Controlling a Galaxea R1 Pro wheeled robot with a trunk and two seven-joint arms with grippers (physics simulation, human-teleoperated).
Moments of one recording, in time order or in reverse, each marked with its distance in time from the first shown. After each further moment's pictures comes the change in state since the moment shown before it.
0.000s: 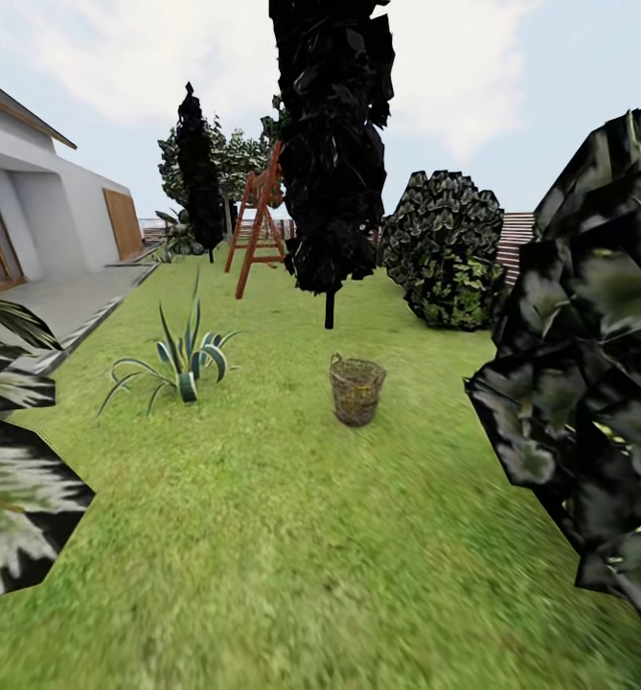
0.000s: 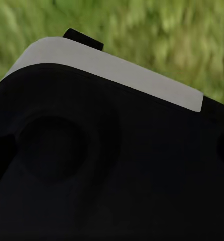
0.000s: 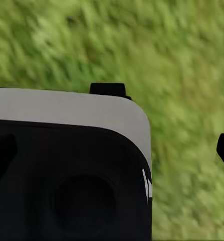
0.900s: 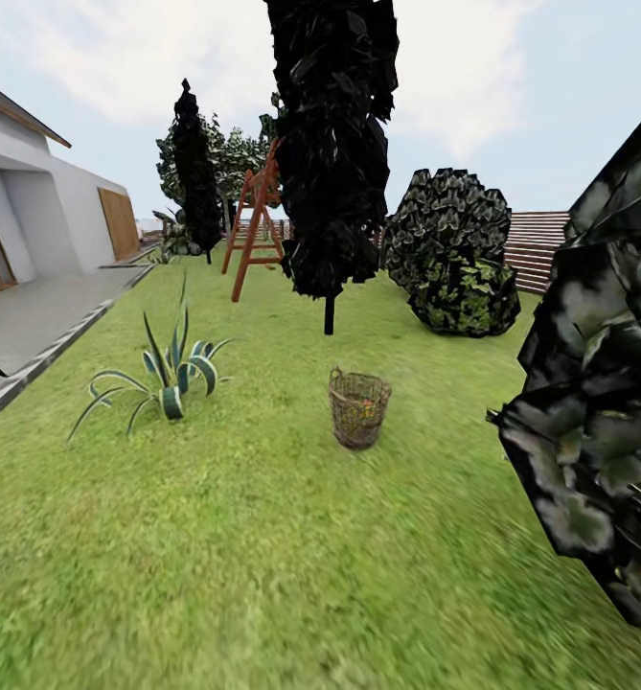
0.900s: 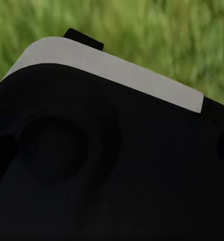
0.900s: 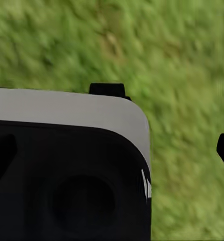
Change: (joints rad) left arm 0.000 0.000 0.001 0.000 0.002 0.000 0.000; right arm 0.000 -0.001 0.000 0.000 0.000 0.000 0.000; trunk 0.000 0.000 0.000
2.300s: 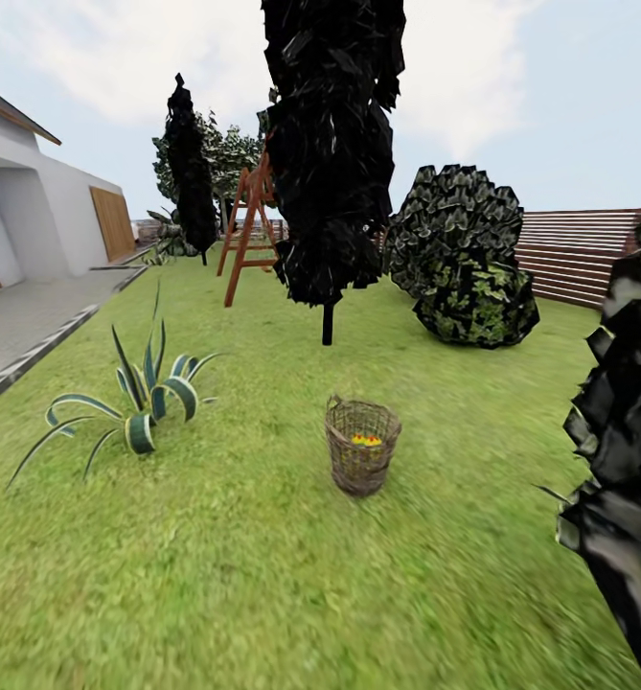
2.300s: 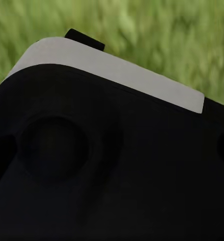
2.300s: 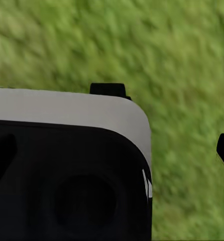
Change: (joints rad) left arm 0.000 0.001 0.001 0.000 0.002 0.000 0.000; right arm 0.000 0.001 -0.001 0.000 0.000 0.000 0.000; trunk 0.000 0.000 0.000
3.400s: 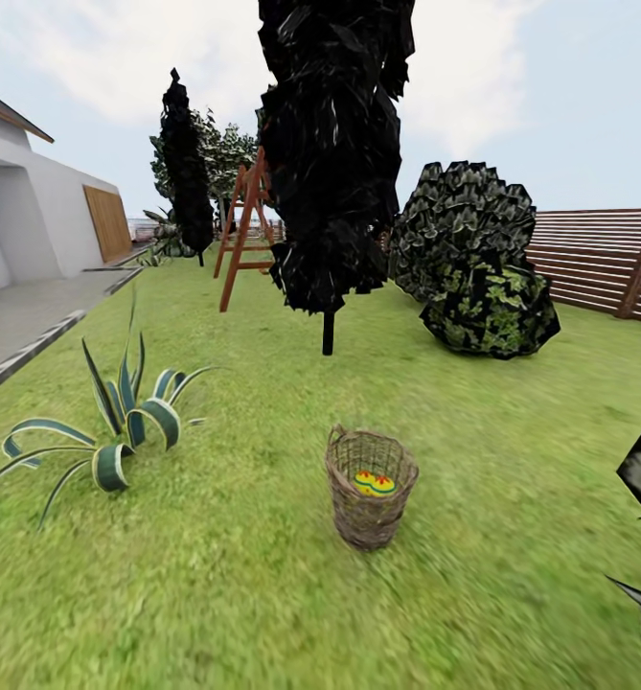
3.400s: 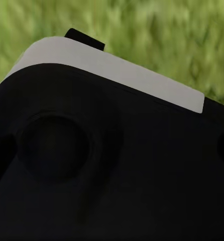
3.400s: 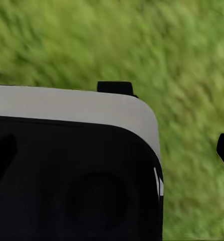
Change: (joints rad) left arm 0.000 0.000 0.001 0.000 0.000 0.001 0.000; right arm 0.000 0.009 0.003 0.005 0.000 0.000 0.003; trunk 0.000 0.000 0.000
